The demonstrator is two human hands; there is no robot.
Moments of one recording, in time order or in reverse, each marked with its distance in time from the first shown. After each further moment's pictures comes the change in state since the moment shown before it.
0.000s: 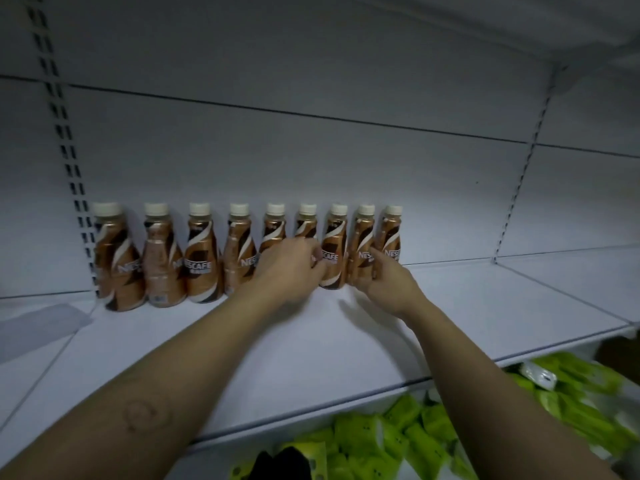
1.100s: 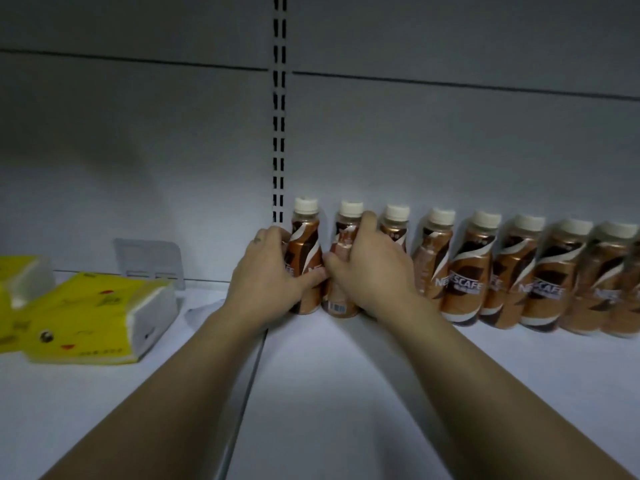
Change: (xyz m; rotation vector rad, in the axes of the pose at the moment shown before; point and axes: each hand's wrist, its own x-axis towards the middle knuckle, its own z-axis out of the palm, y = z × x) left_hand -0.077 -0.246 -0.096 -0.047 0.336 -0.331; right_hand 0.046 -0.214 0.210 -0.197 0.135 -0.313
